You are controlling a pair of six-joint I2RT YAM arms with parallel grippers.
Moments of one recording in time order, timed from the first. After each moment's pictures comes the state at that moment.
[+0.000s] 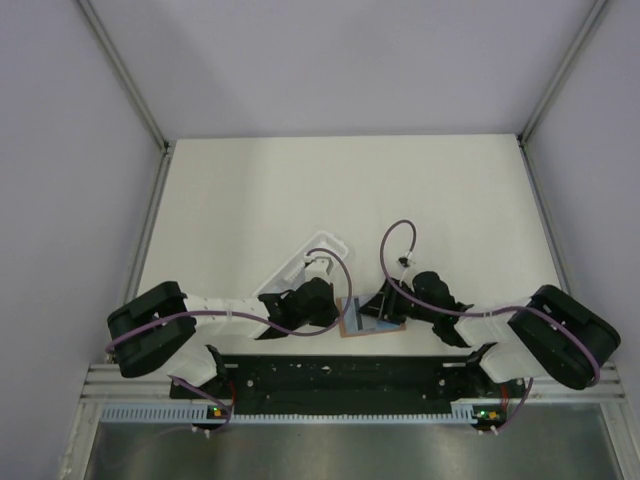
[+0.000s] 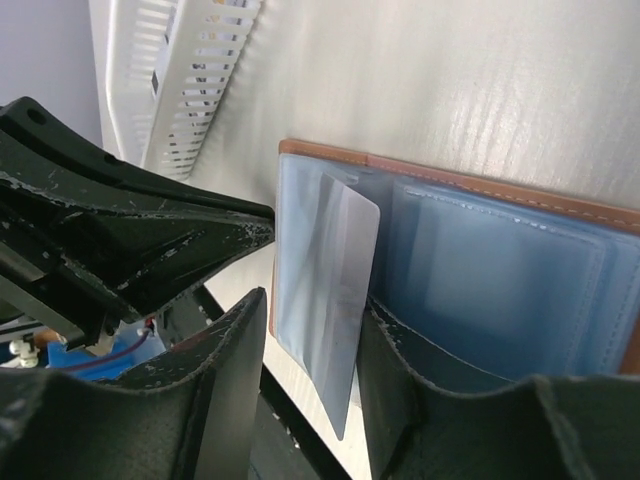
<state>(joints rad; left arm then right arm) -1.07 1.43 0.52 0.13 -0.22 -0.85 0.72 1.35 0.14 0.71 -0.31 0.99</state>
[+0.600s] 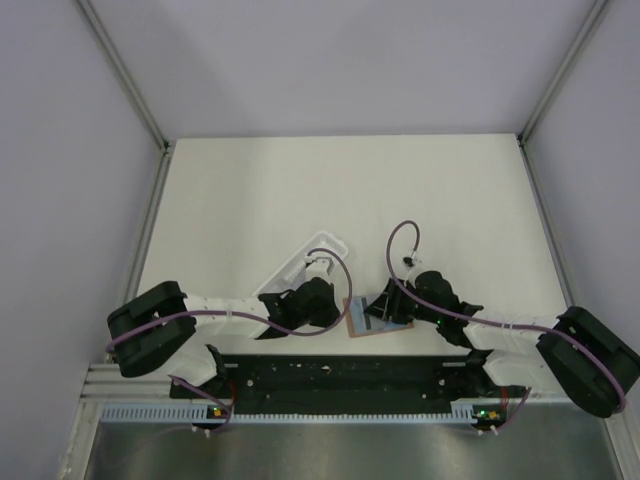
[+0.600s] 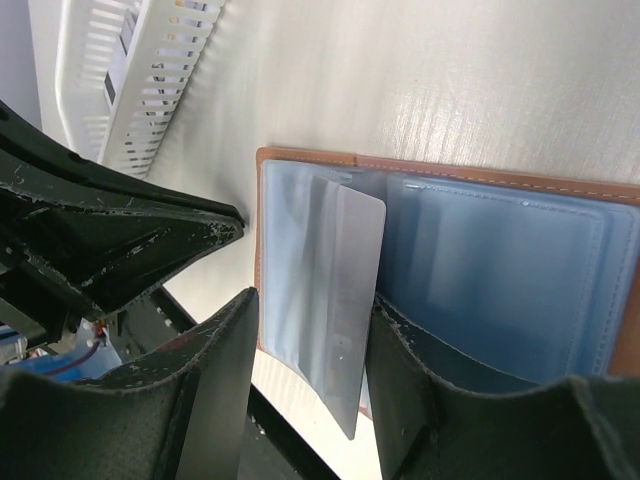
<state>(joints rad) -1.08 1.43 0.52 0.13 -0.20 -0.85 0.72 1.15 0.17 0.41 -0.23 0.89</state>
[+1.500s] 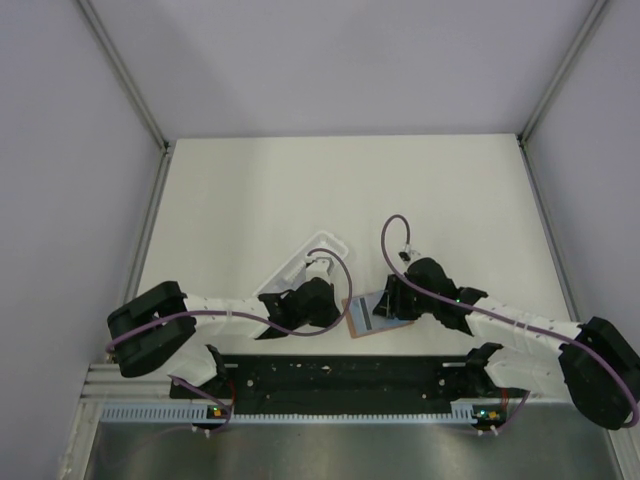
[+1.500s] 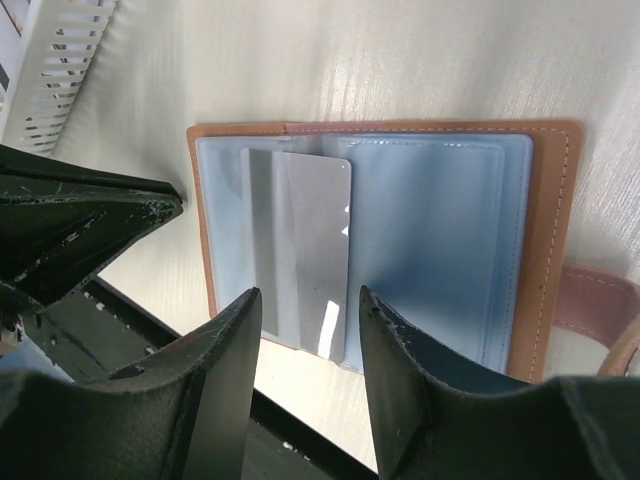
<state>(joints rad) -1.08 1.43 0.52 0.13 -0.20 -0.85 0.72 1.07 0.37 -0.10 -0.16 0.74</state>
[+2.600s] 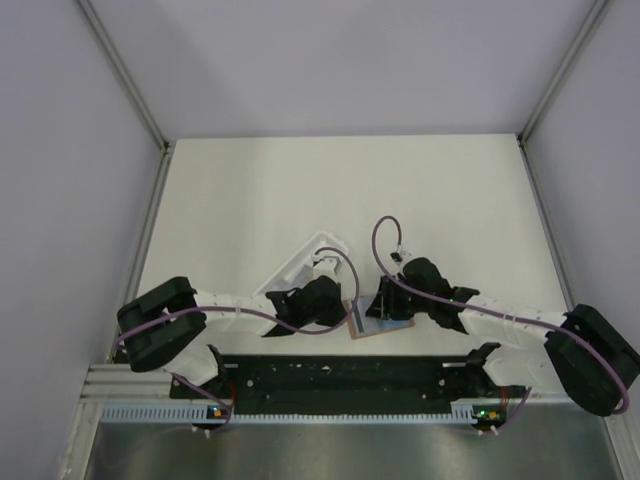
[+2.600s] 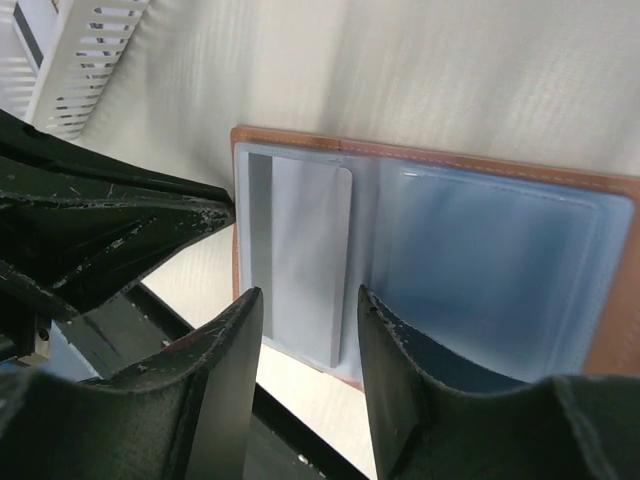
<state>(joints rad) -1.08 1.49 0.57 0.15 -0.18 -0.84 0.73 1.20 0.35 0.08 -0.26 0.74</state>
